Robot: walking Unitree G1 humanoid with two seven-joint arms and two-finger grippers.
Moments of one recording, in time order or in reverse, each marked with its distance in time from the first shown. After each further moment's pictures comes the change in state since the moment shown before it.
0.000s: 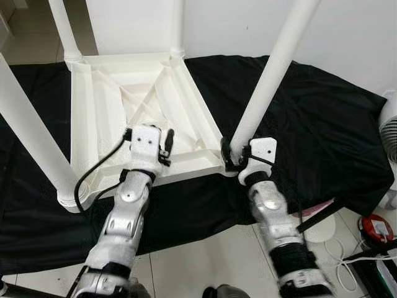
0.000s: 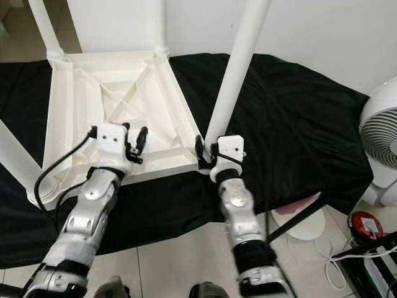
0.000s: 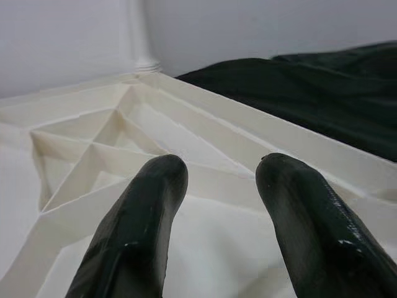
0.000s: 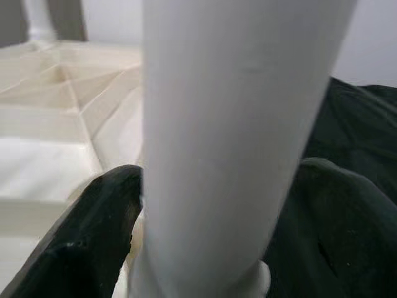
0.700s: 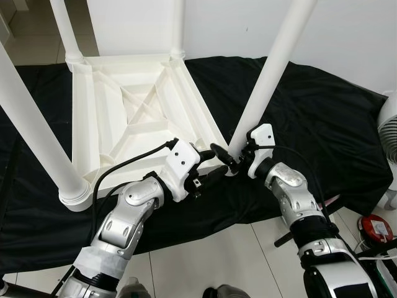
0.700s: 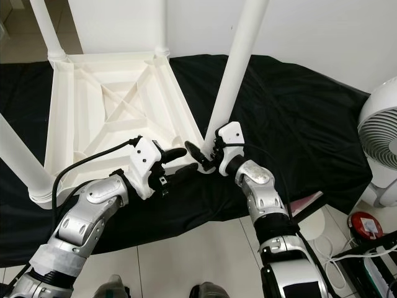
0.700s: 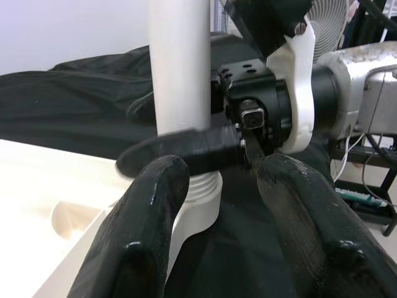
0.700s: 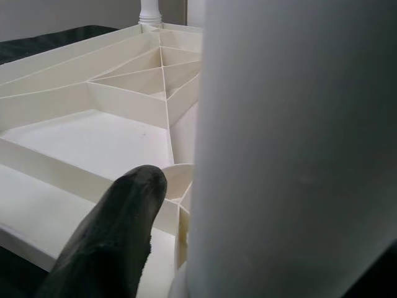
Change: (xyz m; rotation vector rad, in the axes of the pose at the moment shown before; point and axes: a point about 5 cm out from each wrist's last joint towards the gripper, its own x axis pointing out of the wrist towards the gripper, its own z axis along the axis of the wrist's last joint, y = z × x) left arm -0.005 -0.042 0.021 -0.060 0.012 -0.556; right arm 0.025 -0.011 0.006 0.008 0.071 0.382
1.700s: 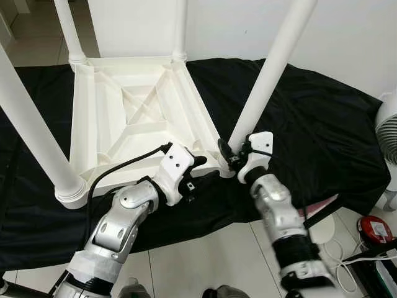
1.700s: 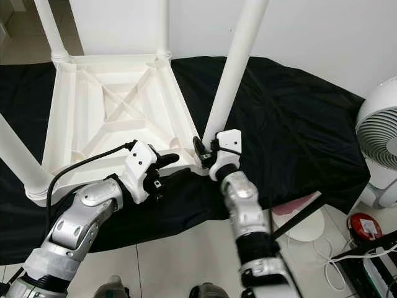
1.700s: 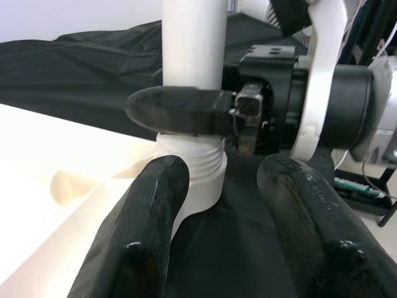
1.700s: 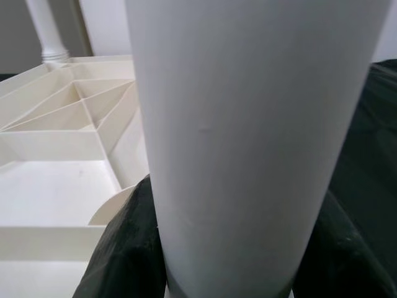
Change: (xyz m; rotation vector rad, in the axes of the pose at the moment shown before) left arm -0.007 -0.001 -0.007 -0.051 0.052 0.016; right arm 0.003 0.039 -0.006 0.170 -0.083 -0.480
